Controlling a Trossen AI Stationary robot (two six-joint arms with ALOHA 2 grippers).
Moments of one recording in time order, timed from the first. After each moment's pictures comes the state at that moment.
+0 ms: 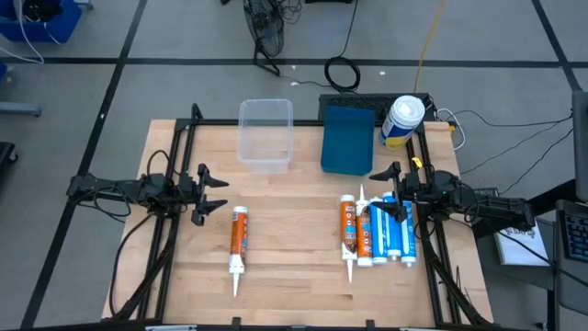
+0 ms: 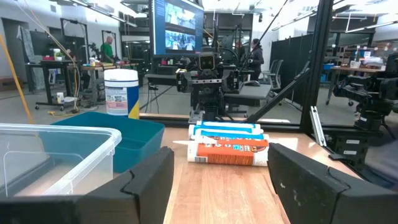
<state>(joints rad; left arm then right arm) -0.12 0.09 0.02 0.18 -0.13 -0.02 -0.16 0.01 0.02 0.08 -0.16 0.11</state>
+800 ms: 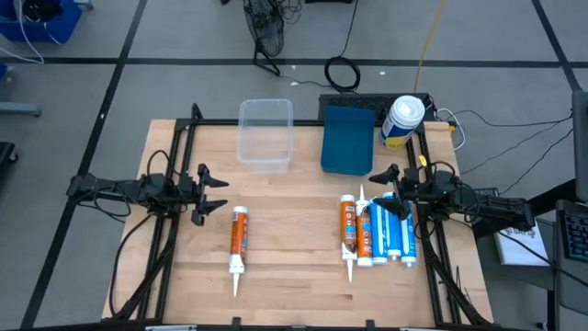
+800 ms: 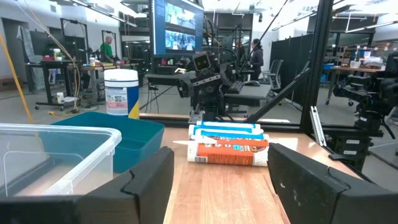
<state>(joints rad) -0.12 0.09 0.02 0.18 -0.13 -0.02 -0.16 0.01 0.02 0.10 -0.13 0.40</state>
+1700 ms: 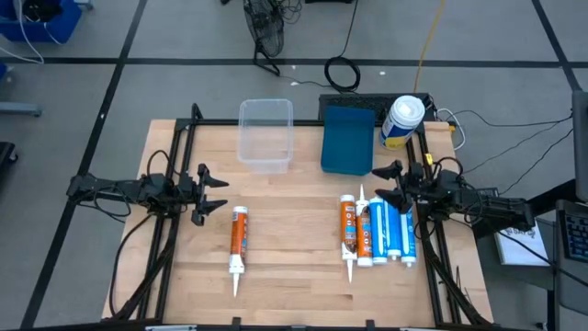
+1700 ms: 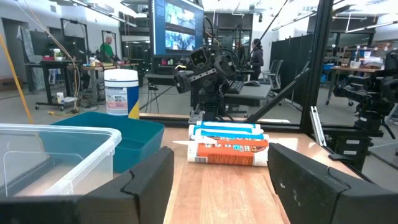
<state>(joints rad) -0.12 0.09 0.02 0.18 -0.13 -0.02 -0.16 0.01 0.02 0.19 -0.05 0.48</state>
